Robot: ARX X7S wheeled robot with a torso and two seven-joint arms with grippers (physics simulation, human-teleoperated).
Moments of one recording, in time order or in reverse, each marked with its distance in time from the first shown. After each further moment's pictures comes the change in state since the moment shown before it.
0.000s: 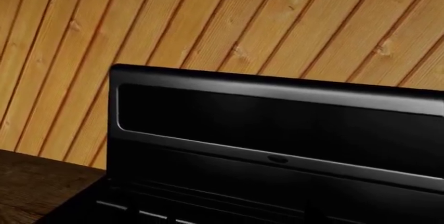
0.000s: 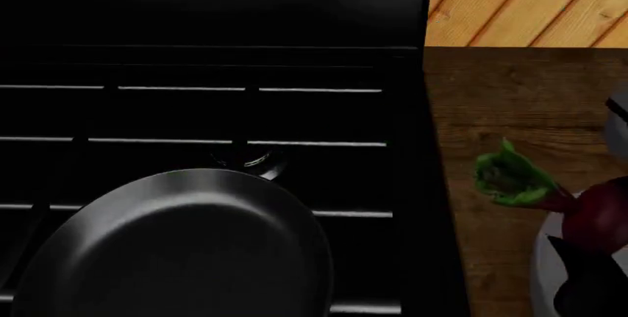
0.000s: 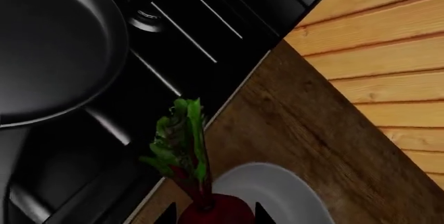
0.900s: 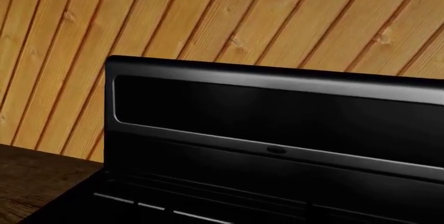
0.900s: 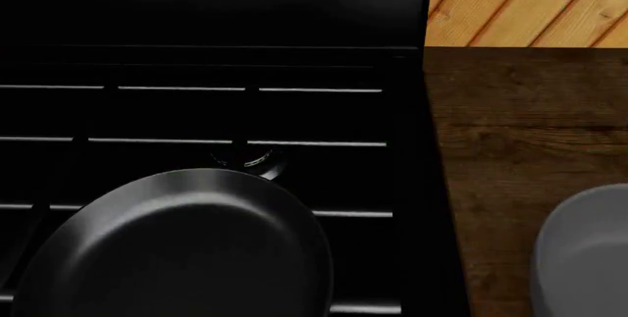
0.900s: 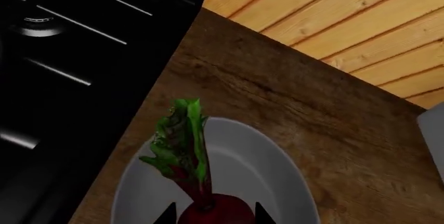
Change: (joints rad) left arm 0.025 0.007 0.024 -0.006 0.024 0.019 0.011; right arm -0.028 0.298 0.013 0.009 -0.220 -0.022 -0.098
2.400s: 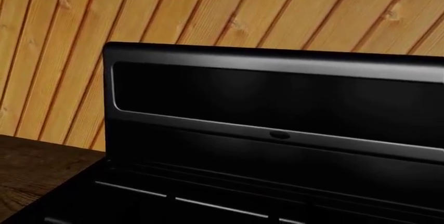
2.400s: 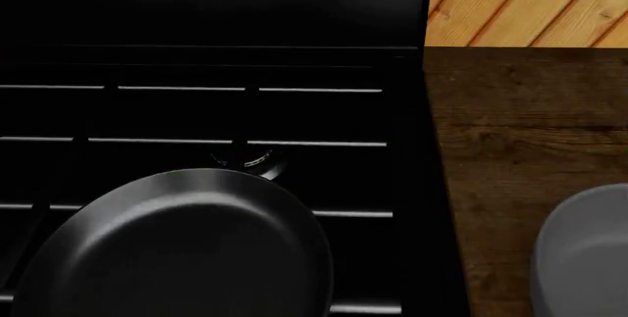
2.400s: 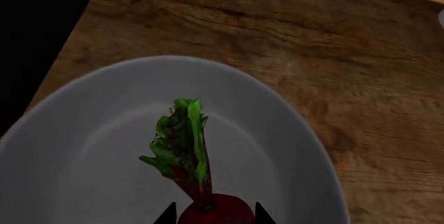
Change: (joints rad) left arm 0.019 0.014 0.058 -0.031 0.058 0.021 0.010; right arm -0.420 0.082 -0.211 0.081 -0.345 -0.465 -0.142
